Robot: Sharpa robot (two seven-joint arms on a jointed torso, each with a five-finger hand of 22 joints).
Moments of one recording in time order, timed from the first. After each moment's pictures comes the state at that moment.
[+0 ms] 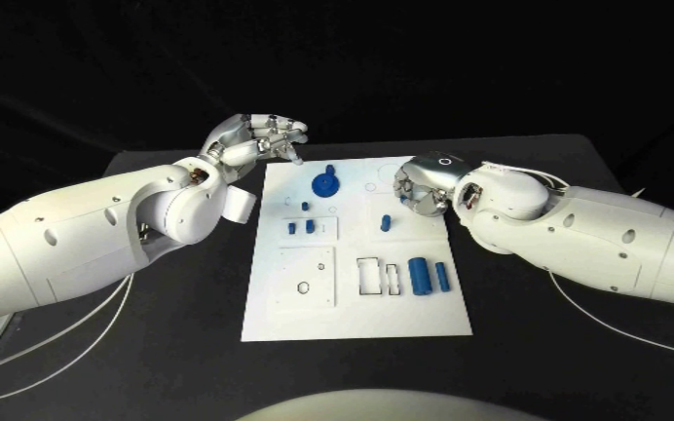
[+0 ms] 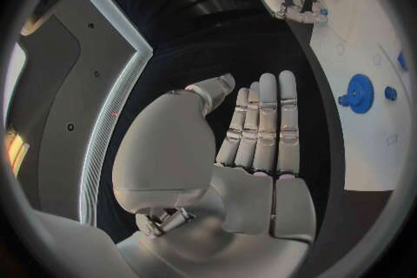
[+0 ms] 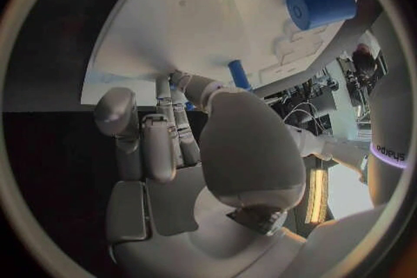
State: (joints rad) left arm 1.16 -0.90 0.02 1.50 -0.16 -0.18 0.40; left_hand 1.34 -0.20 0.56 0.08 0.11 0.89 0.18 0.31 0.31 0.98 0.13 0.43 0.13 0.98 0.06 0.88 0.38 0.17 0.88 0.16 0.74 0.40; right arm 1.22 -0.71 -0.13 1.39 -1.72 -0.25 -0.13; right_hand 1.35 -0.14 0.63 -0.05 0.07 0.99 0.14 0.35 0.35 1.12 0.08 0.33 0.16 1.47 0.00 1.41 1.24 0.13 1.33 0.09 1.02 1.20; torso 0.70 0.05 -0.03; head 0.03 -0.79
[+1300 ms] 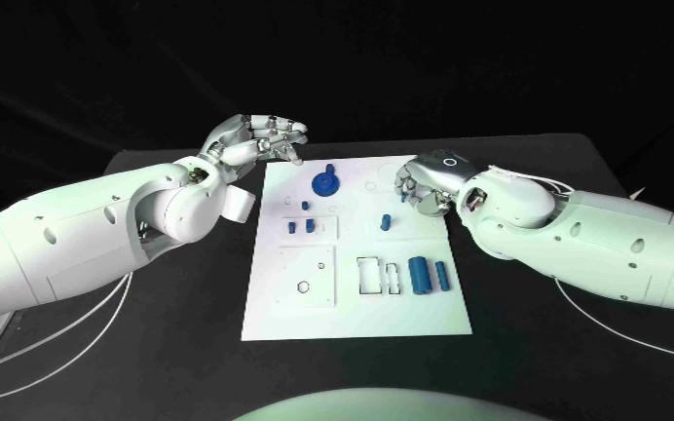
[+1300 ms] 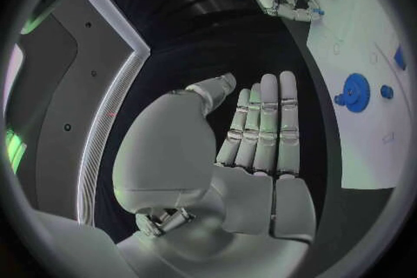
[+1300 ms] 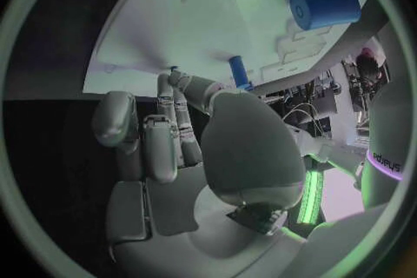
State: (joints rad) left arm 1.16 -0.90 0.02 1.50 -0.16 -0.18 0.38; left_hand 1.34 -0.20 0.55 0.06 0.11 0.87 0.21 0.29 0.31 0.96 0.14 0.43 0.12 0.96 0.08 0.86 0.37 0.17 0.88 0.16 0.73 0.39; right arm 1.22 -0.74 -0.14 1.44 -1.77 -0.34 -0.16; right_hand 1.31 -0.12 0.67 -0.09 0.06 1.02 0.13 0.38 0.38 1.18 0.06 0.31 0.17 1.47 -0.02 1.42 1.25 0.12 1.35 0.08 1.07 1.25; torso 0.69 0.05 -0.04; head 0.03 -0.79
